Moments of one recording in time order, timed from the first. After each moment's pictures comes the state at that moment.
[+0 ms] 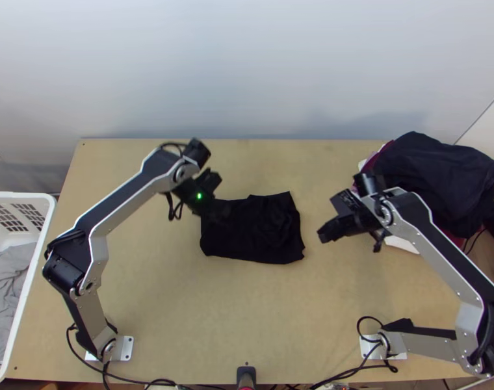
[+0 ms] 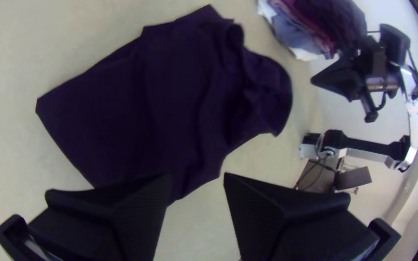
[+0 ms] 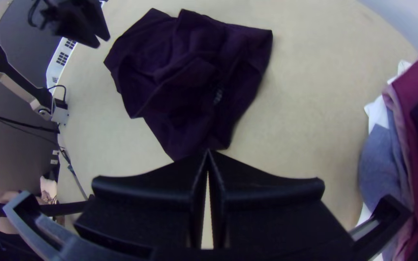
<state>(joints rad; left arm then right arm) -0.49 1.91 1.72 -1.15 0.57 -0.02 0.33 1.38 1.10 -0.91 -0.43 -0.17</state>
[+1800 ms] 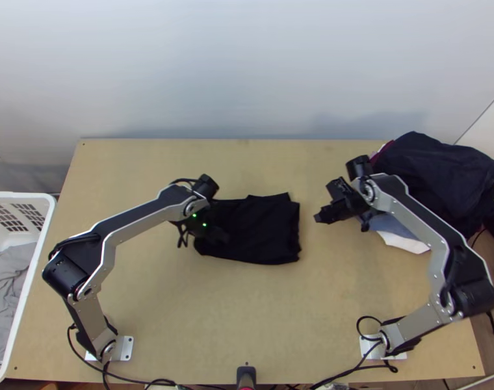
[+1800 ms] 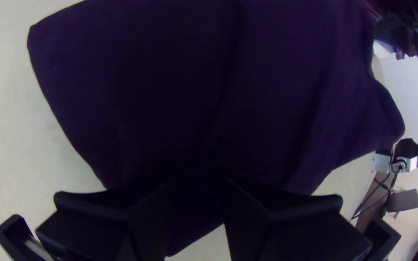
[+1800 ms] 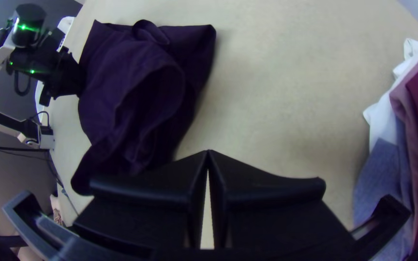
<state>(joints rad) -0.53 1.92 1.33 -0.83 0.20 -0.11 0.23 1.68 1.20 -0.80 -0.43 -0.17</state>
